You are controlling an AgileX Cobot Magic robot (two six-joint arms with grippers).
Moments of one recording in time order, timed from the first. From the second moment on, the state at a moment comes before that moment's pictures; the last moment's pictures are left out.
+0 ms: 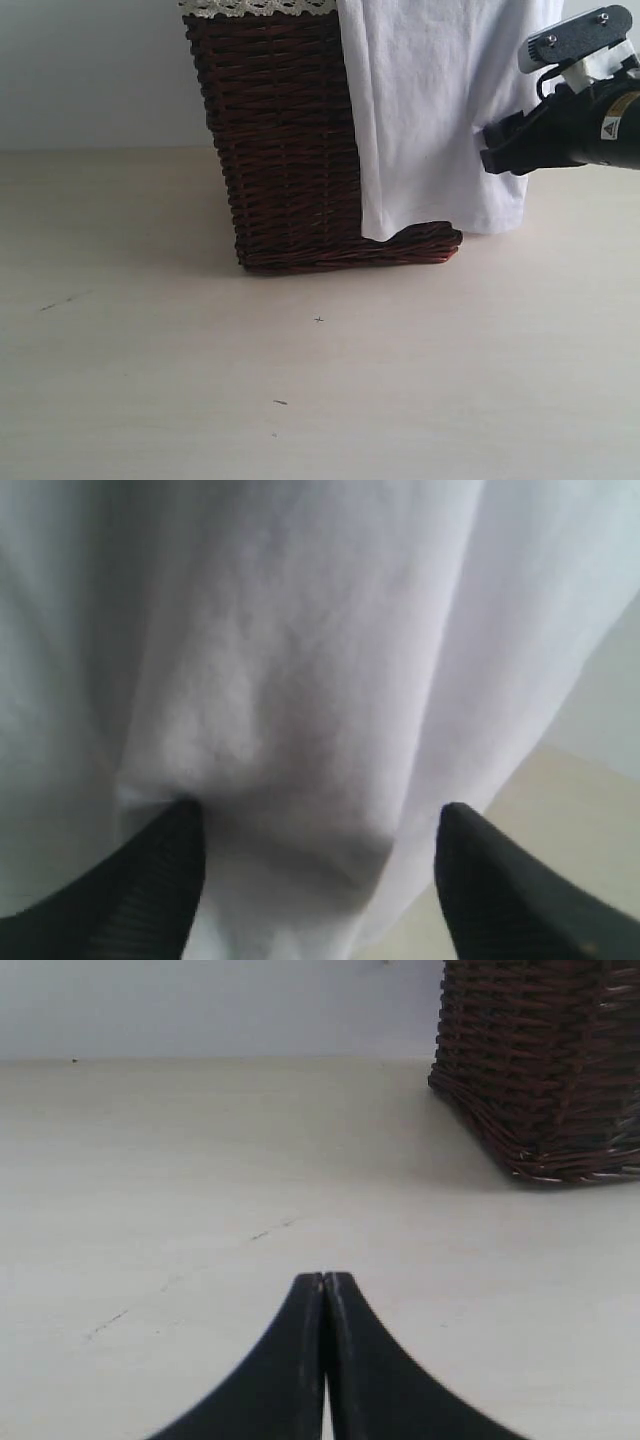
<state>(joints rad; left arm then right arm) -0.13 0.01 0.00 0.01 0.37 -0.07 0.14 1.60 -0.86 -0.40 -0.18 0.14</state>
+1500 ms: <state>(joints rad) -0.13 0.01 0.00 0.01 0.37 -0.07 0.14 1.35 -1.48 -0.39 -0.76 0.13</state>
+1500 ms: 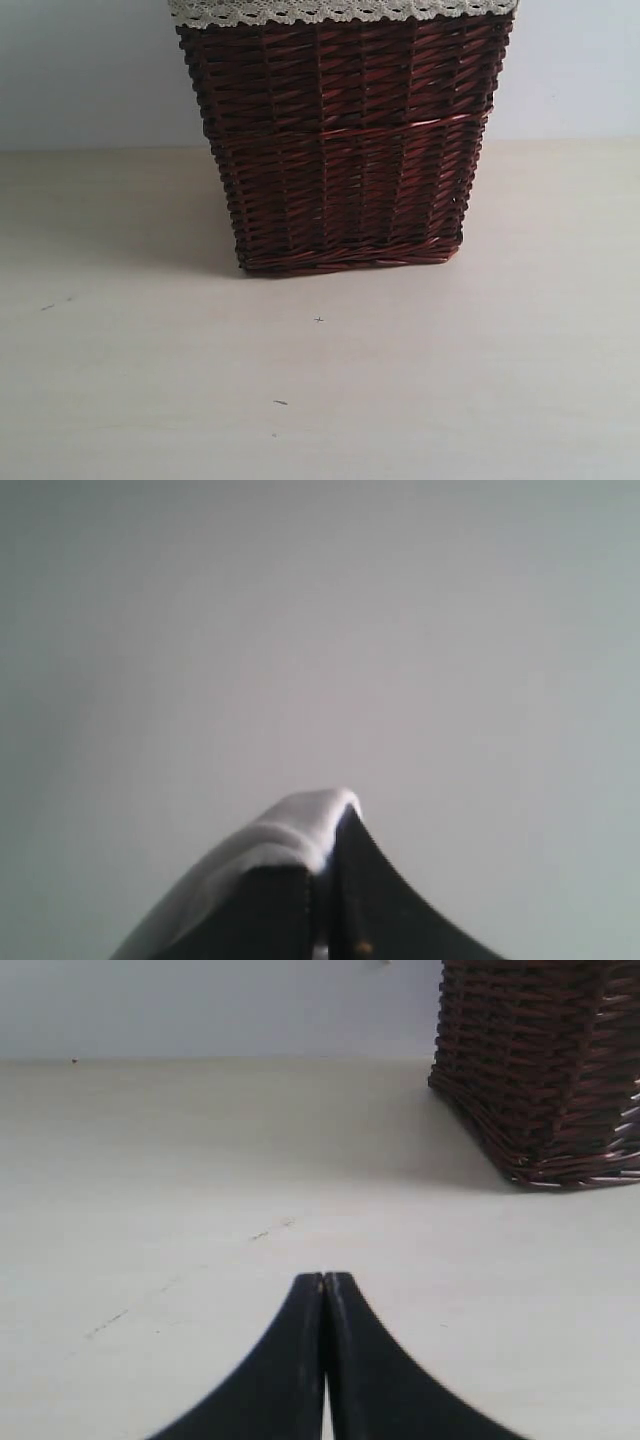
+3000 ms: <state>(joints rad) -0.13 0.01 0.00 0.01 0.37 -0.07 0.14 1.30 -1.11 0.61 0.89 -1.26</state>
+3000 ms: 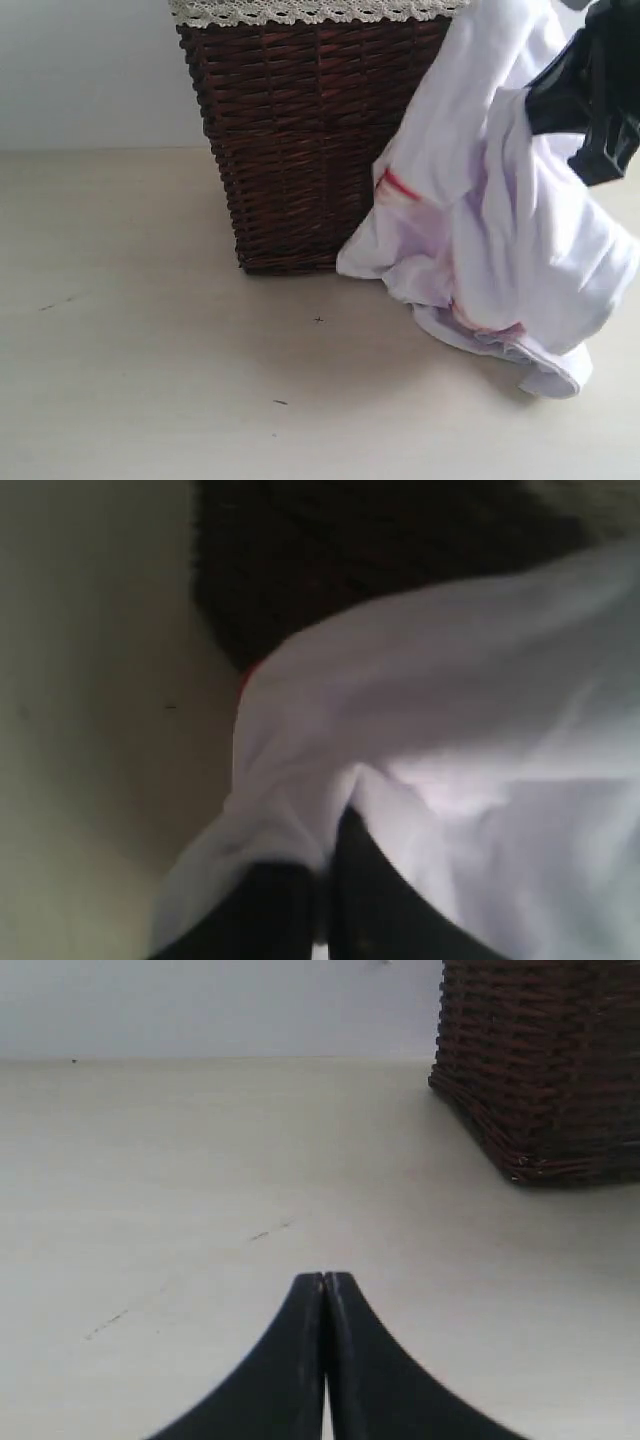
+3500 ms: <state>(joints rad) -0.13 0.01 0.00 0.01 0.37 -0.07 0.46 1.40 -1.10 1.03 0.85 -1.65</state>
